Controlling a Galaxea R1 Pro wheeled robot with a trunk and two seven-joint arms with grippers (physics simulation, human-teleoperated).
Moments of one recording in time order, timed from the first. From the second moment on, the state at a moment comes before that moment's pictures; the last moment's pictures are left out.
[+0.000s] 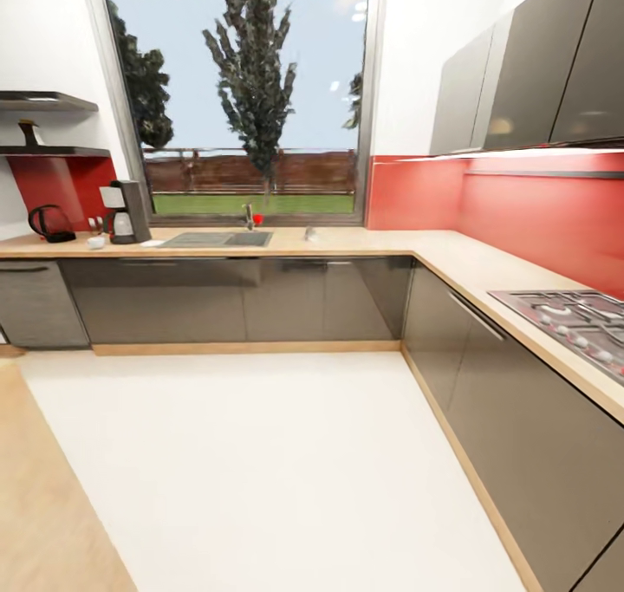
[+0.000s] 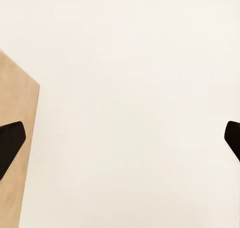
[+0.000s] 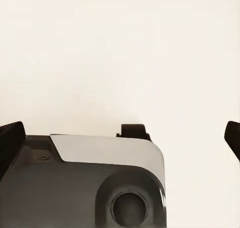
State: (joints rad) left arm -0.09 0.00 0.11 -0.50 -0.05 -0.15 0.00; right arm 0.00 0.00 0.00 -0.29 -0.01 -0.13 0.01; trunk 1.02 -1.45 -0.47
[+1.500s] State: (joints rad) left arm -0.09 0.00 0.11 -0.50 -0.05 -0.15 0.00; right arm 0.00 -0.01 -0.01 -0.29 -0.01 -0.16 0.01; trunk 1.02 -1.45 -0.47
